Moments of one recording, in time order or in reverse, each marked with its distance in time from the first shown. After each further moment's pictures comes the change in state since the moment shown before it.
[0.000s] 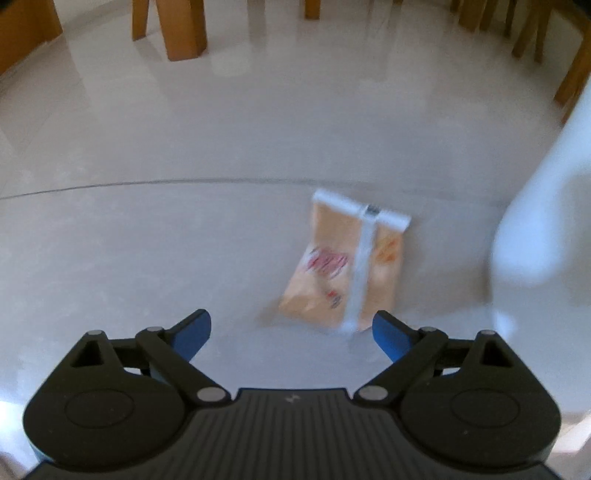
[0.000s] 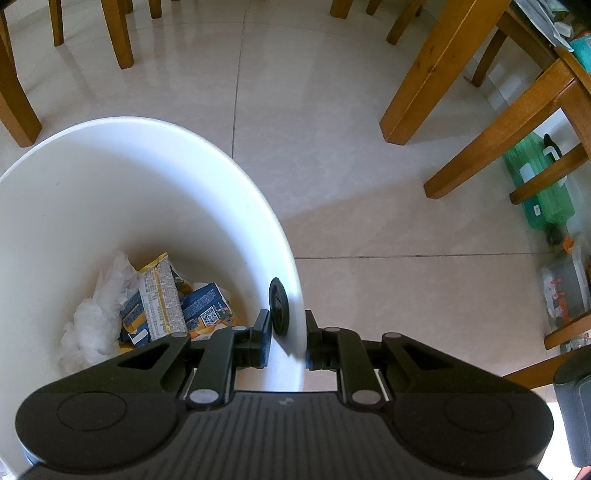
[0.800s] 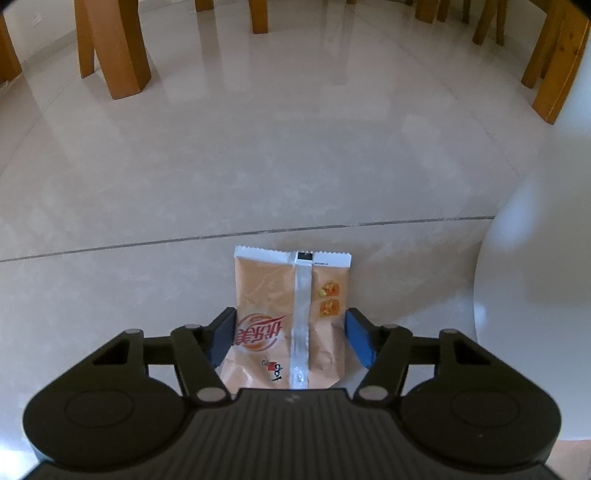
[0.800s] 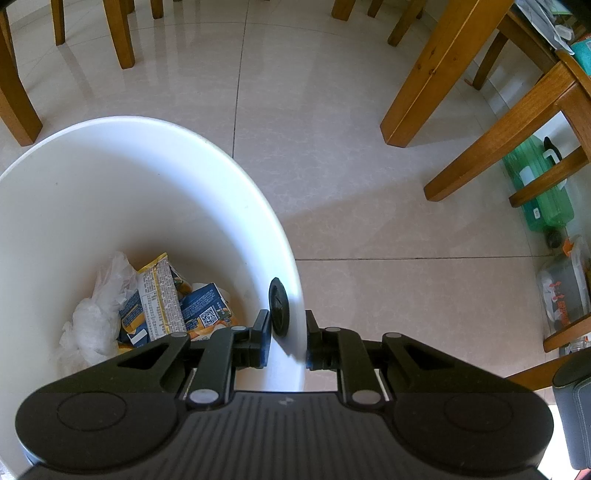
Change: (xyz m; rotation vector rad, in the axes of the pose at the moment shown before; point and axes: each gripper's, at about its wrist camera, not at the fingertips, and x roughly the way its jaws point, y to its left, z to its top) left arm 0.035 -0.021 0.031 0.134 -0.028 -0.033; right arm 0.000 0.000 0.001 -0.010 -0.005 -0.002
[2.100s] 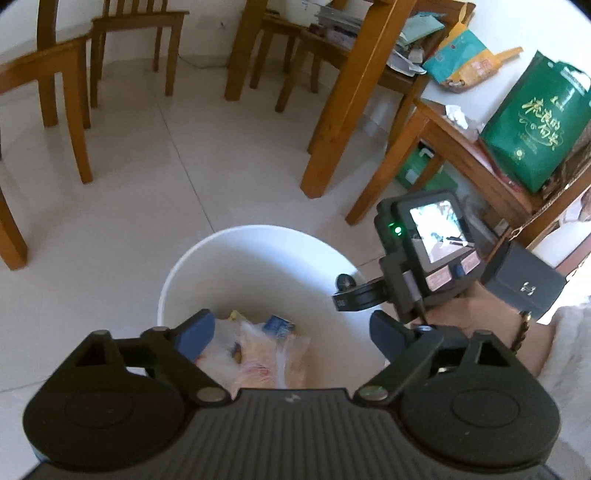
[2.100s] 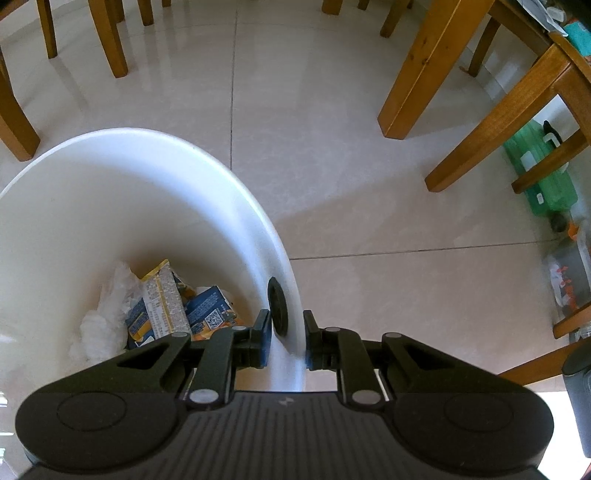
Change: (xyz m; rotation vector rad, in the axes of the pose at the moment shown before) left arm -0.310 -0.103 0.122 0.217 -0.097 -0.450; right arm 0.001 -0.007 0.002 0.058 0.009 0.031
